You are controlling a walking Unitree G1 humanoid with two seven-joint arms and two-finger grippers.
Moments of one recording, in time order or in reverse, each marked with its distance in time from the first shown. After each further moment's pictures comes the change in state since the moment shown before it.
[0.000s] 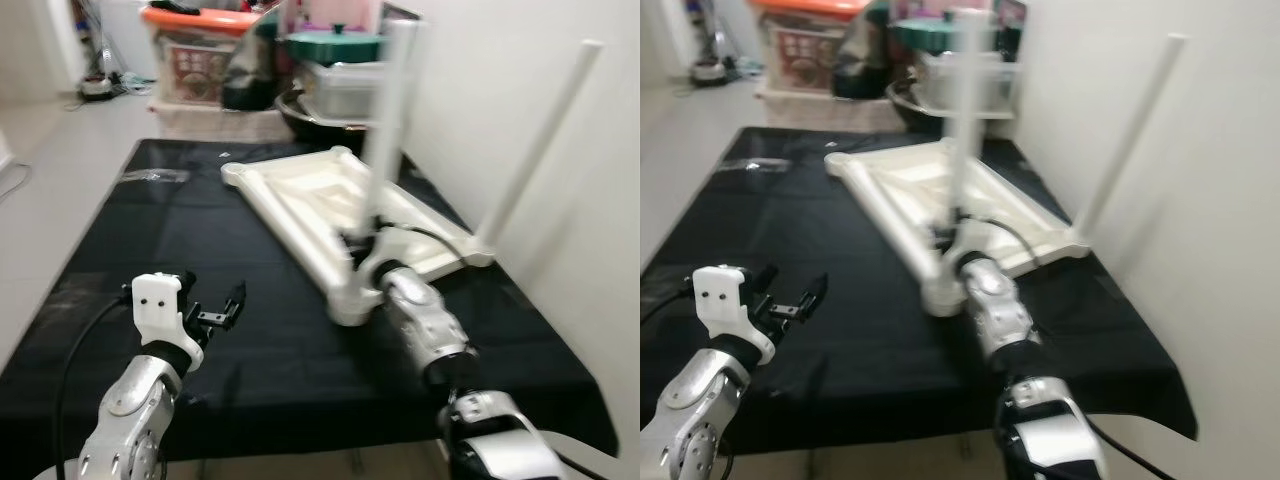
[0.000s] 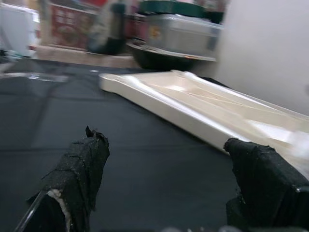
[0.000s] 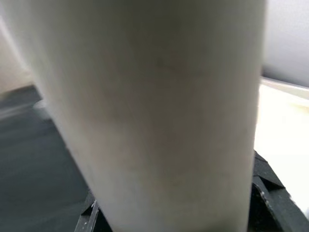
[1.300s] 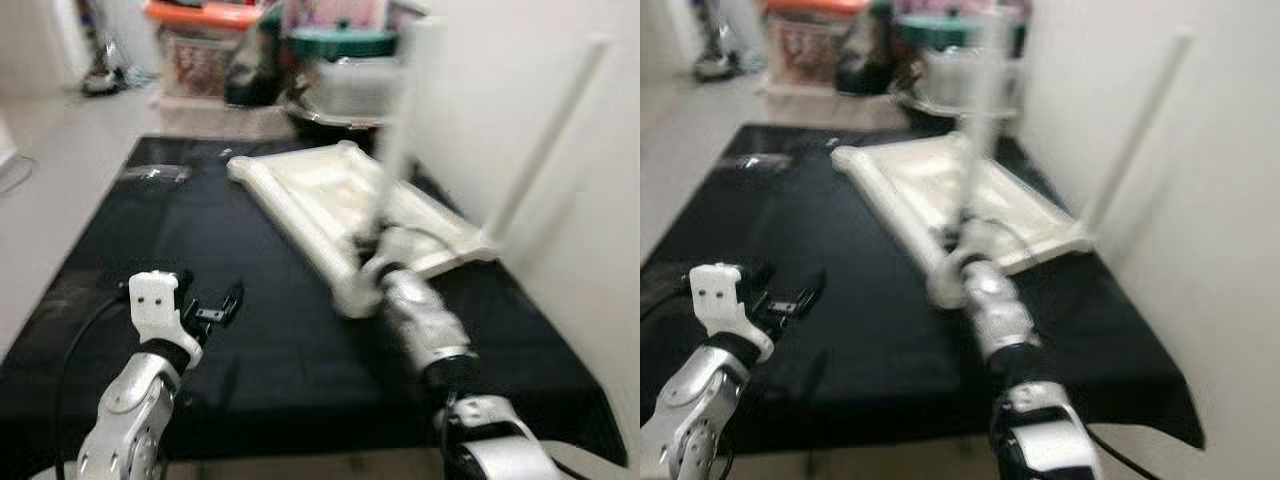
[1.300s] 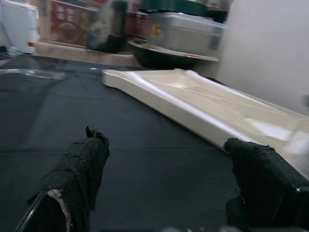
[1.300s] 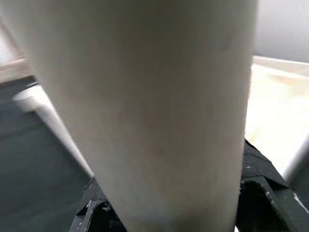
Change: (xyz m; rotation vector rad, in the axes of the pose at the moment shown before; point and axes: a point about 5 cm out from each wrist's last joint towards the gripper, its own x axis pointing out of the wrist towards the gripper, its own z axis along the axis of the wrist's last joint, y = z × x) left arm 0.001 0.001 0.002 -0.011 -0.009 0.005; right arm 0.006 0.005 0.001 0.035 0.046 -0.027
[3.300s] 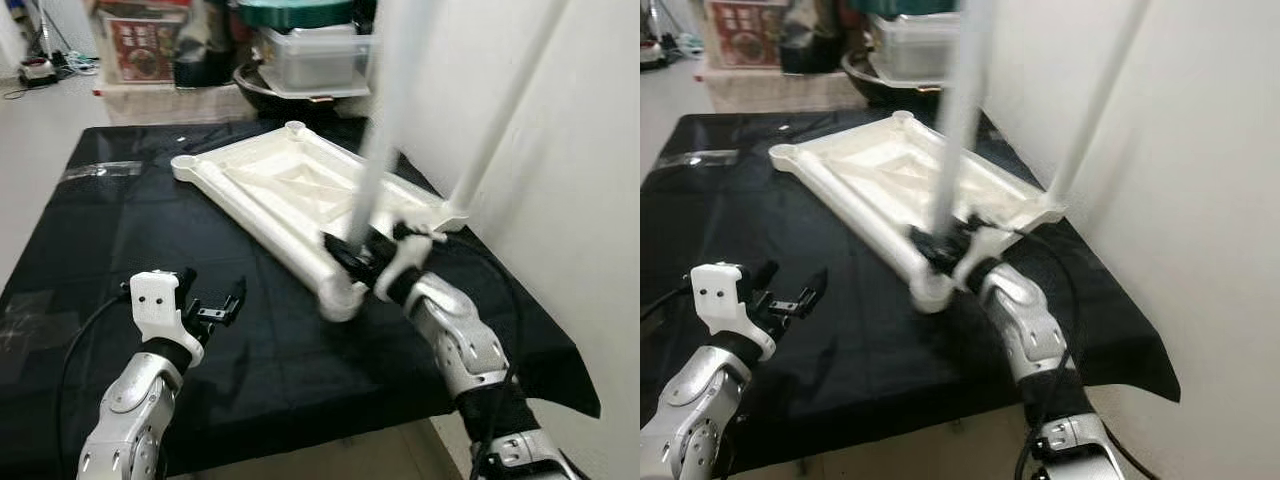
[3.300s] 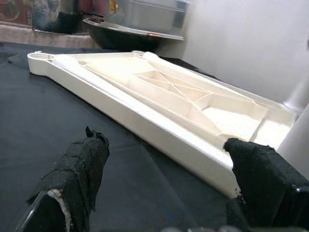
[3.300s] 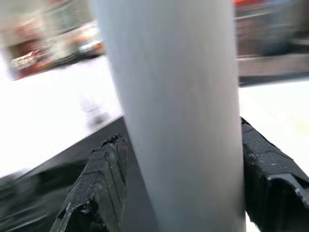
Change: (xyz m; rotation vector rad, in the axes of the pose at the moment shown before) left arm 0.002 -0.001 0.000 -0.005 -0.004 -0.020; right arm -0.072 0.075 0.041 -0.072 -0.279 1.166
